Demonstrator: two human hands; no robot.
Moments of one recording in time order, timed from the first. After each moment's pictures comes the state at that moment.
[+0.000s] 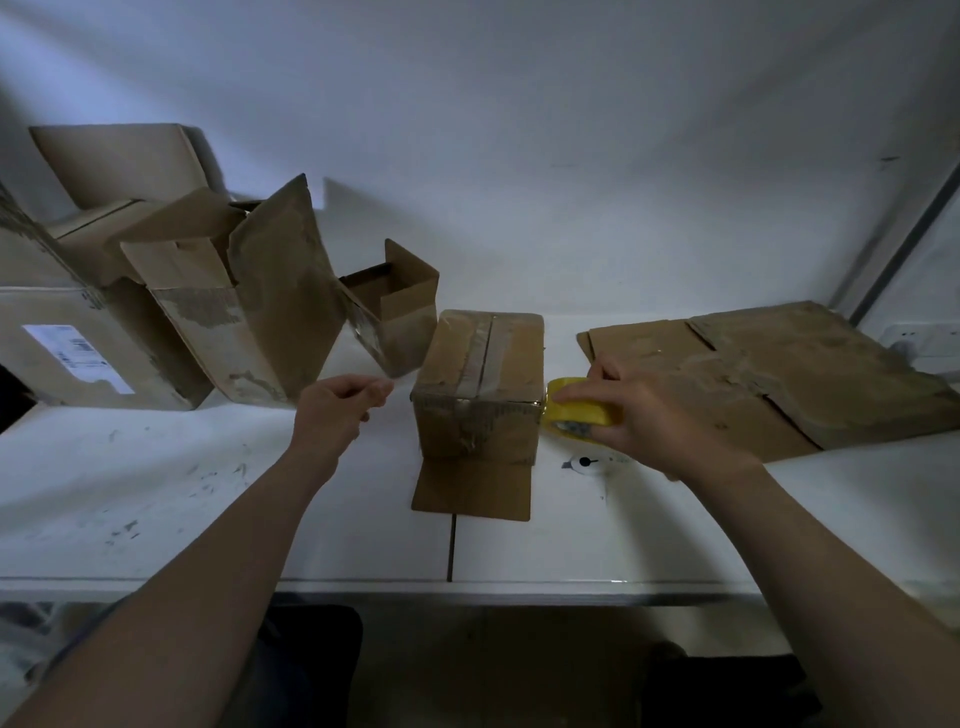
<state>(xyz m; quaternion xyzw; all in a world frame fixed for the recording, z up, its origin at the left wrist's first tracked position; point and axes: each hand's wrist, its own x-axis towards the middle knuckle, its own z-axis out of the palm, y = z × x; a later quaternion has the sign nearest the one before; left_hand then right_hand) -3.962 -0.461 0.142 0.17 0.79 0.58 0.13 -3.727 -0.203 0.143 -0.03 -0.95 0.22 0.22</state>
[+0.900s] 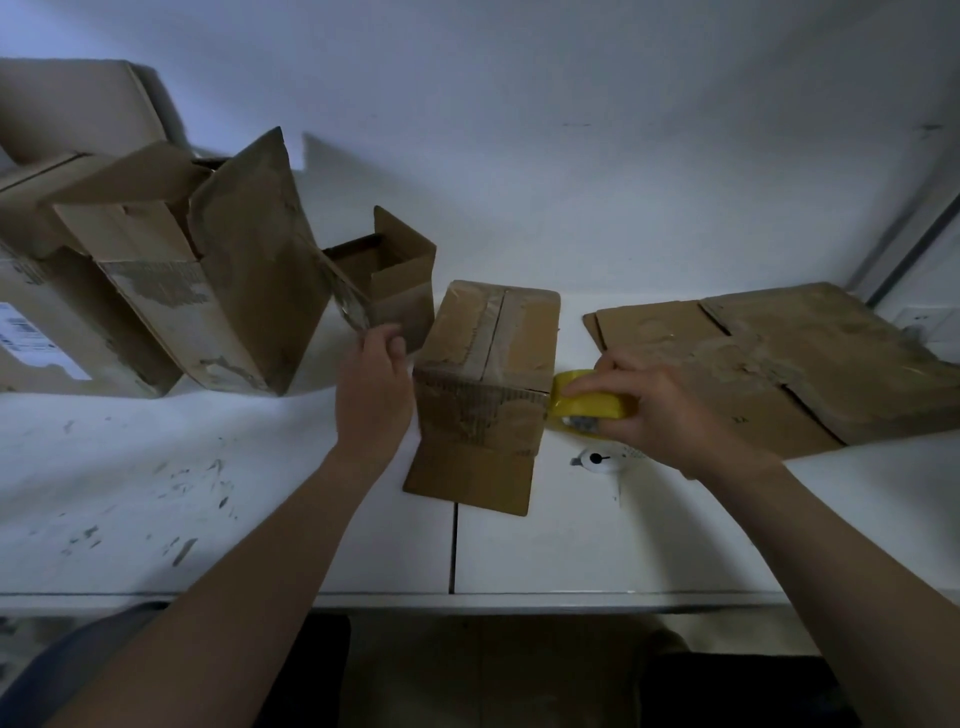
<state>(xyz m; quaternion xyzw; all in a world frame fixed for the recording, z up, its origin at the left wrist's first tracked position) -3.970 -0.401 0.109 0.28 0.85 0.43 -0.08 -3.743 -0.194 0.130 -0.06 -0.93 0.29 0.21</state>
